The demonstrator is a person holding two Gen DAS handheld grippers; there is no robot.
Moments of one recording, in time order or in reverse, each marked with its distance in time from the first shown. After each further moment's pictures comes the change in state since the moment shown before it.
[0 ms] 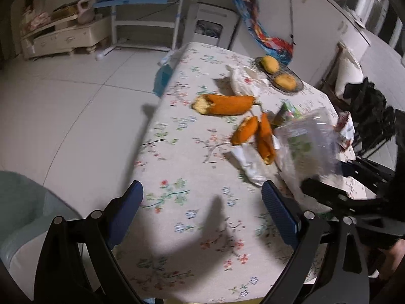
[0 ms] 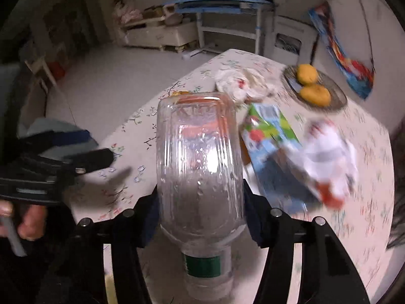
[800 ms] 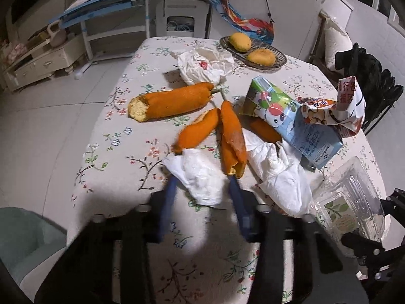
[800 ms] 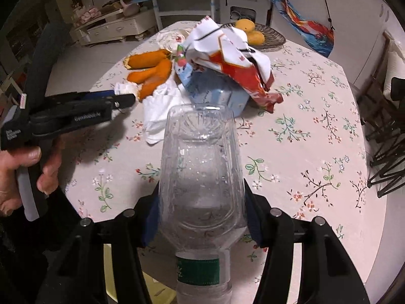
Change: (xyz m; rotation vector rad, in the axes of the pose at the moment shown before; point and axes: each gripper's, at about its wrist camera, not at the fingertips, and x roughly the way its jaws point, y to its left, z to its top) left arm 0.059 -0.059 0.012 0.164 0.021 0.003; right arm -0.016 -0.033 -0.061 0.115 0.111 -0.189
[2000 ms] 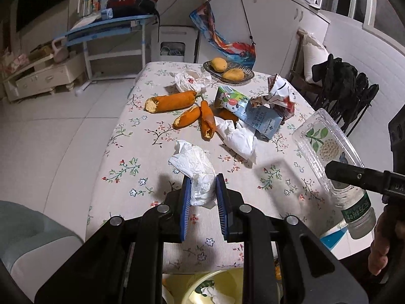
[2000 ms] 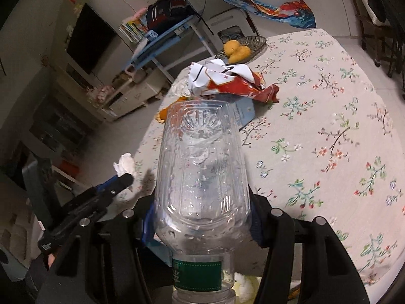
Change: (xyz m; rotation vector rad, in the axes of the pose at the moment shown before) left arm -0.110 -0.002 -0.078 0.027 -0.157 -0.046; right arm -0.046 -0.023 -0.044 0.423 -0.241 0.385
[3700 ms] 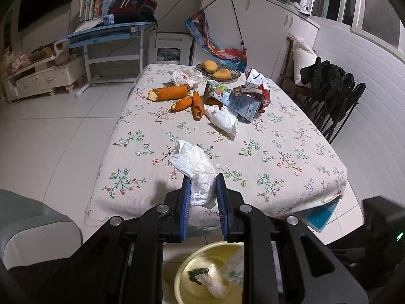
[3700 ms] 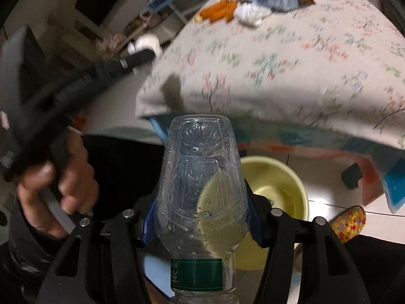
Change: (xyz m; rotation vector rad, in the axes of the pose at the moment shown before) left arm -0.061 -0.004 -0.052 -0.003 -0.046 -0.040; right arm 0.028 0.062 -0.150 -0.096 0.313 -0.005
